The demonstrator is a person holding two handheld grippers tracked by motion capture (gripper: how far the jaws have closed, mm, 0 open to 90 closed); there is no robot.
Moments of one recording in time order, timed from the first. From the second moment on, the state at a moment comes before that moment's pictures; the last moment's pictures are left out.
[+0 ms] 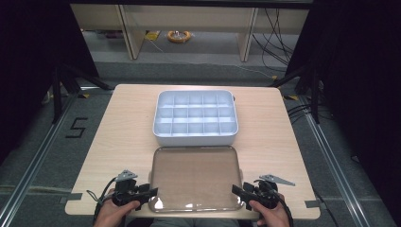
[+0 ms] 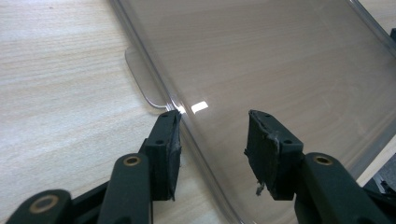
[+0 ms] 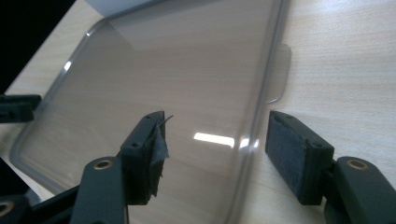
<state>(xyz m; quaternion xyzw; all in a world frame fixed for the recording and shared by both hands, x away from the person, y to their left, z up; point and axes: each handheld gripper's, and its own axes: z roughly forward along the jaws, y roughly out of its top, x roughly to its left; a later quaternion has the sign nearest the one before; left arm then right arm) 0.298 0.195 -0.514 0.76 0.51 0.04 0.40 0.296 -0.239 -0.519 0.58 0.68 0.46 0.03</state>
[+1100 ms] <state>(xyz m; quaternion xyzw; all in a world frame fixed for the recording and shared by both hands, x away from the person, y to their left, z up) 0.295 0.198 -0.515 0.76 0.51 0.03 0.41 0.280 -0.252 -0.528 0.64 0.58 0.50 -0.07</state>
